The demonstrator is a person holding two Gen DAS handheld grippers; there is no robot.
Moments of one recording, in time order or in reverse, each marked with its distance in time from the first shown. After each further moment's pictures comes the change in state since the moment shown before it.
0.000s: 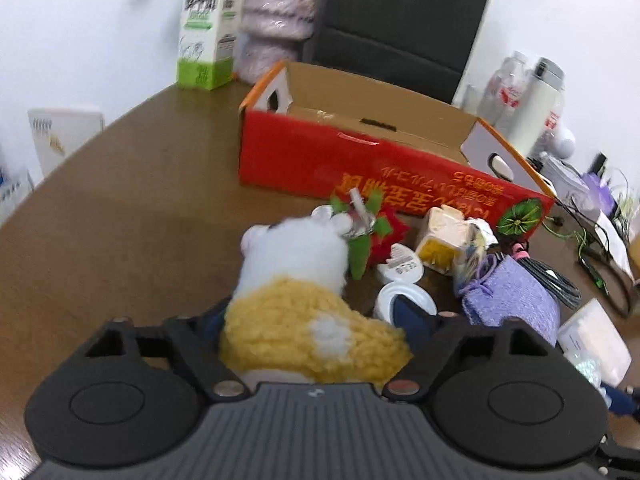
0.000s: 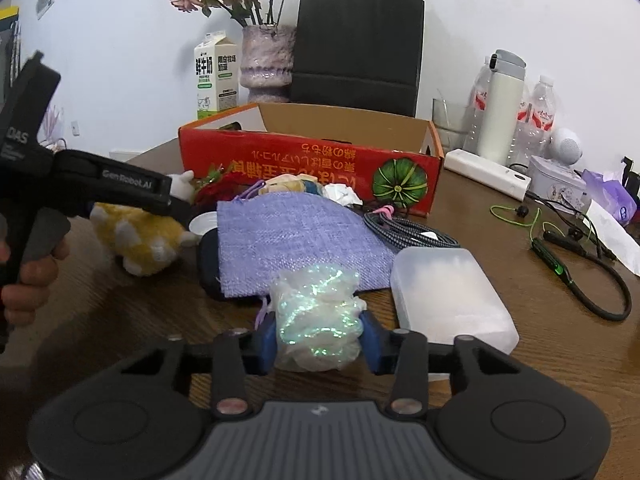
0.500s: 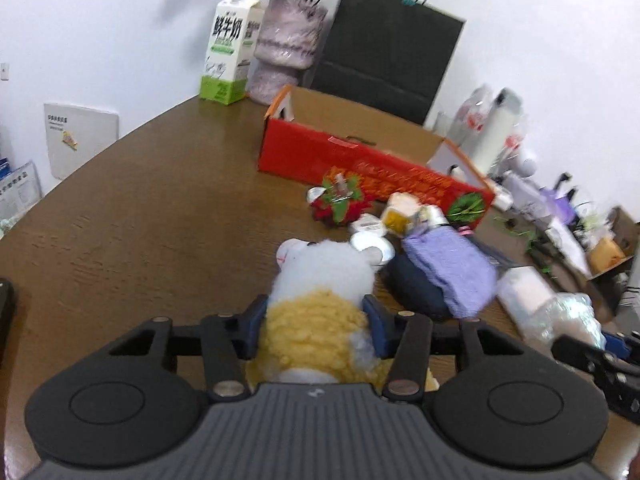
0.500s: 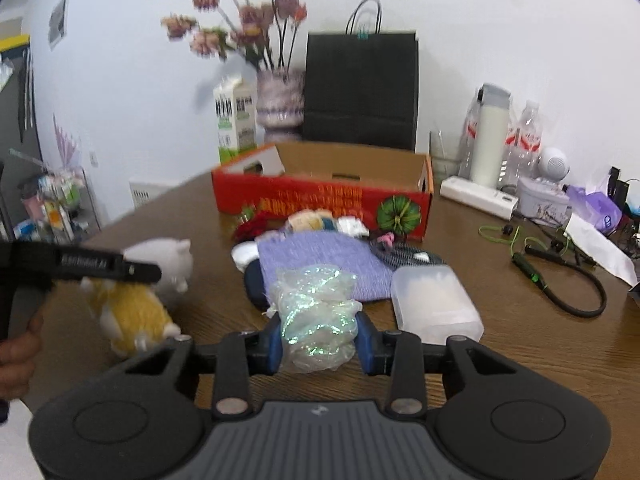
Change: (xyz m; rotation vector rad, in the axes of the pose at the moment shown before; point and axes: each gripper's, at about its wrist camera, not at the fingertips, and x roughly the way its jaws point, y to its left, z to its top) left arm -0.107 0.011 -0.060 -0.023 -0.086 -0.073; right arm -0.083 0.008 -0.002 0.038 -0.095 0.045
